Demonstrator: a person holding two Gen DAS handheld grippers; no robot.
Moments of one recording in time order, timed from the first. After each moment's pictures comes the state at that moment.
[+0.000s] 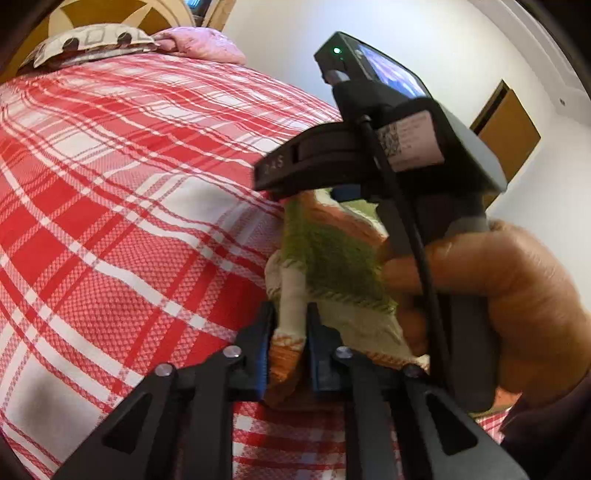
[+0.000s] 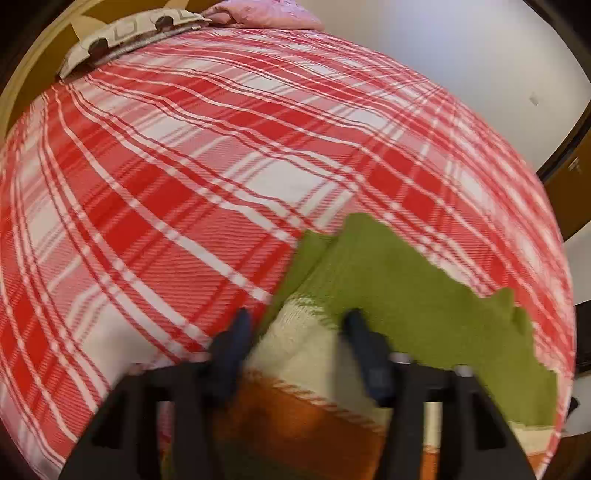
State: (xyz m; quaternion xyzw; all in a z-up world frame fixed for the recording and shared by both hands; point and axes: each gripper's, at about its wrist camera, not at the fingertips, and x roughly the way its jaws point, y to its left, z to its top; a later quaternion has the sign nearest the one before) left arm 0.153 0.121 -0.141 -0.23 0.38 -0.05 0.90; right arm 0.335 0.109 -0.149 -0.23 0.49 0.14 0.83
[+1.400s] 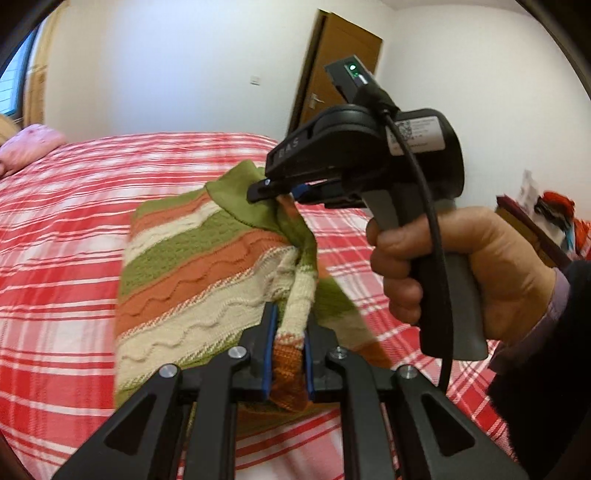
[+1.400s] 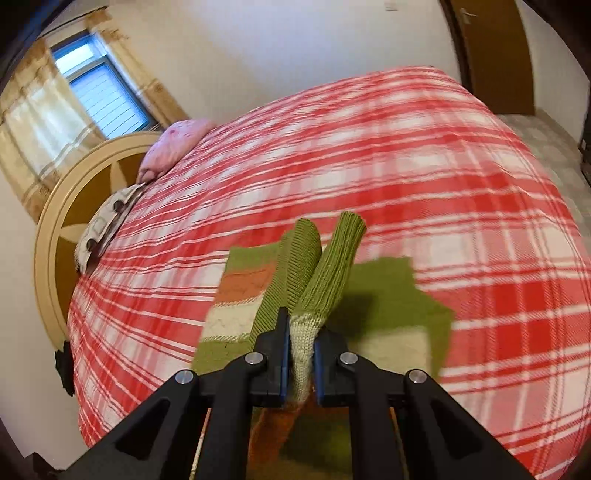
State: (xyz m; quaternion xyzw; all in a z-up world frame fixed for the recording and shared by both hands) left arm 0.107 -0.125 -0.047 -0.02 0.32 -0.29 0.90; right arm 0.296 -0.281 -0.052 0.14 0.44 0.14 0.88
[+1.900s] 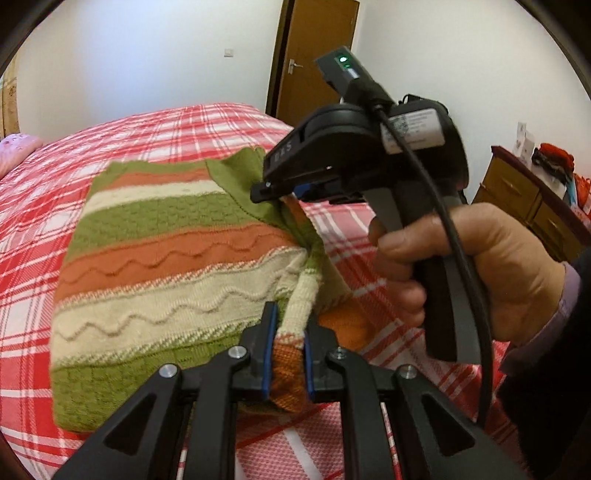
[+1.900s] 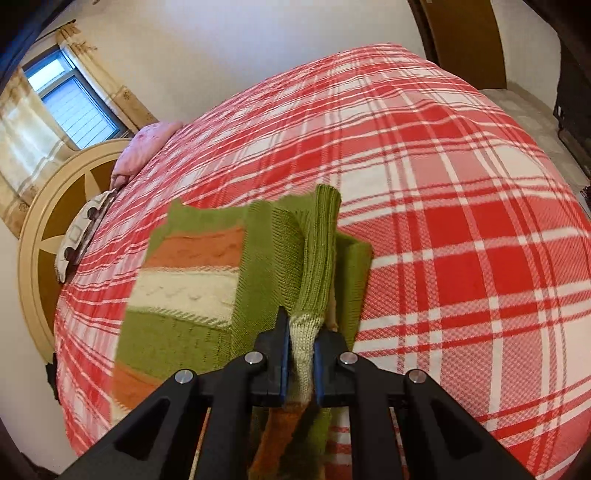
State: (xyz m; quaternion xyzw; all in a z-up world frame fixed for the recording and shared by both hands) left arm 0.098 -0.164 -0.093 0.04 0.37 -0.30 0.88; right arm 0.275 -0.337 -0.121 0.16 0.45 0.09 0.87
